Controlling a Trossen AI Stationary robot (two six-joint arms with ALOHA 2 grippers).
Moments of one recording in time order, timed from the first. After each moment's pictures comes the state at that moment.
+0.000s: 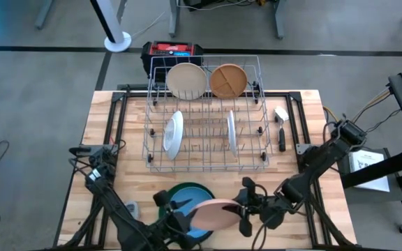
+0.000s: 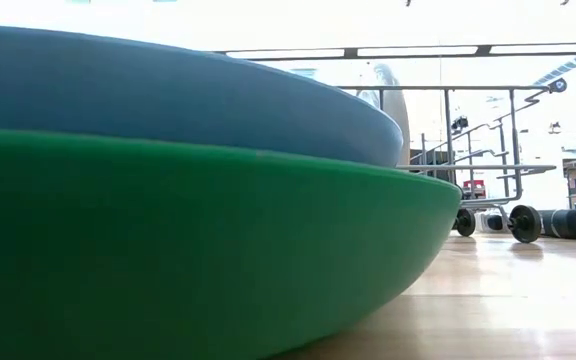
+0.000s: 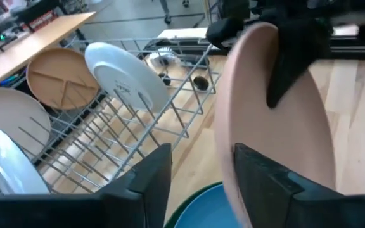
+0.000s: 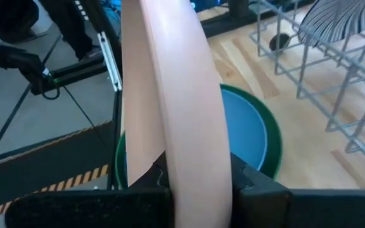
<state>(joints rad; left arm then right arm) -0.84 2.21 2.35 -1.57 -1.13 -1.14 0.76 1.57 1.09 -0.10 0.67 0.70</state>
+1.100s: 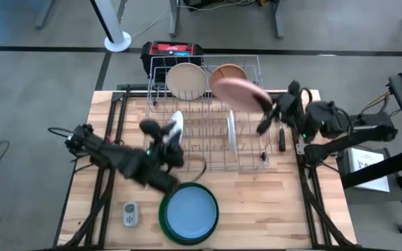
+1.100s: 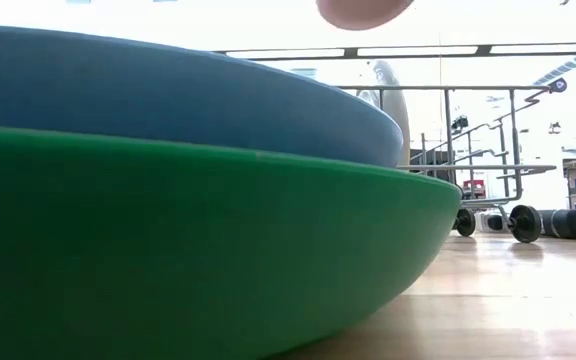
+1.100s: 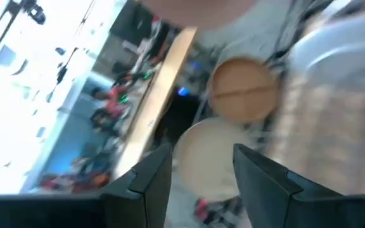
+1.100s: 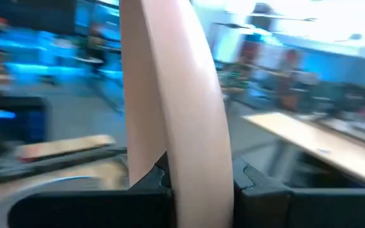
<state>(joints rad) -0.41 1.73 1.94 -1.57 -1.35 -0.38 0.08 0.97 1.10 -0.10 0.80 -0.25</state>
